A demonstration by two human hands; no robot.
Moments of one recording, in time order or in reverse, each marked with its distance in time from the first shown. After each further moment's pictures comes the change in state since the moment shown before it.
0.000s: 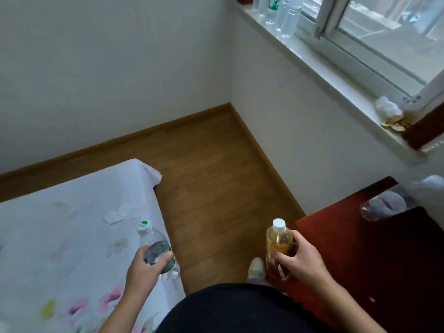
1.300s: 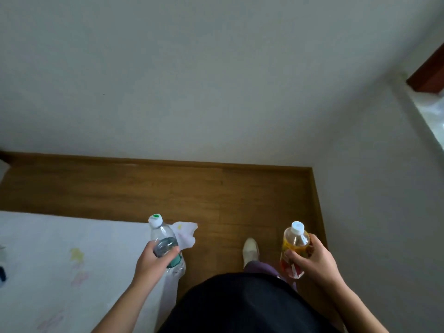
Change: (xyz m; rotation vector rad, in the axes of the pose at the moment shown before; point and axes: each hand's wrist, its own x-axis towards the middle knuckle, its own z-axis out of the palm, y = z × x) left_hand 0.452 0.254 -0.083 -0.240 0.185 -0.326; right_hand 0.585 -0.350 0.060 -0.213 -0.237 -0.153
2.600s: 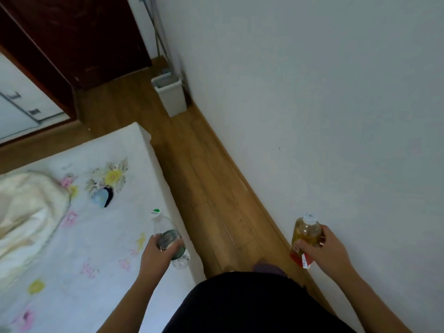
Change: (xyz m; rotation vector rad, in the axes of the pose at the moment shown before) left_hand 0.242 0.083 -0.201 -0.538 0.708 -0.430; right_hand 0.418 -0.532 0.266 -0.411 -0.624 -0.559
